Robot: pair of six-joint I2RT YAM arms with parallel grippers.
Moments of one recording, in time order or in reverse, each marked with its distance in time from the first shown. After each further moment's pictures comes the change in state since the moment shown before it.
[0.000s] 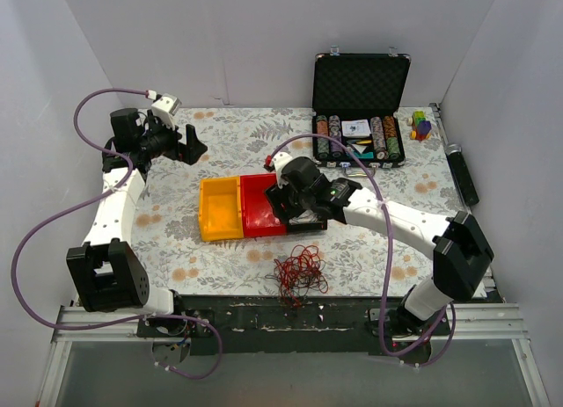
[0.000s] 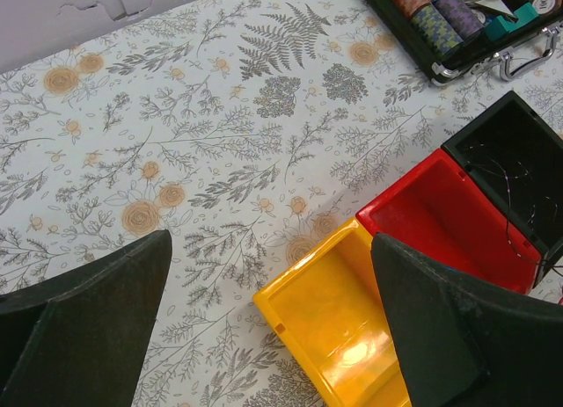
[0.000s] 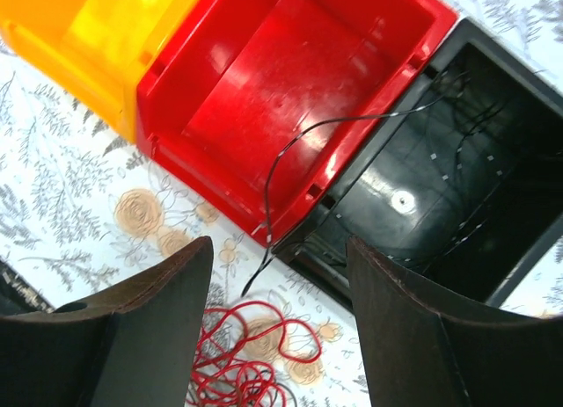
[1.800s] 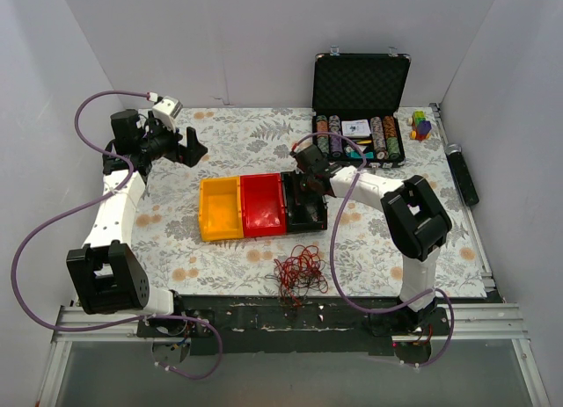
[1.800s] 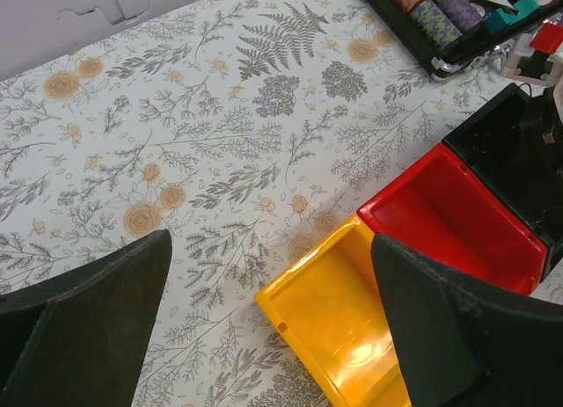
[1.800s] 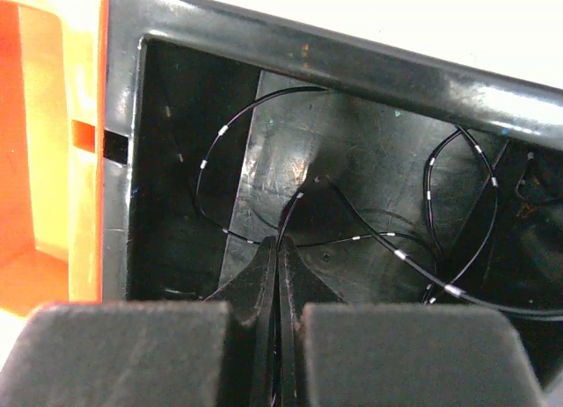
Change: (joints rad) left arm 0.000 -0.014 -0.025 0.016 0.008 0.021; right arm -0.257 0.350 0.076 0.067 -0.122 0.241
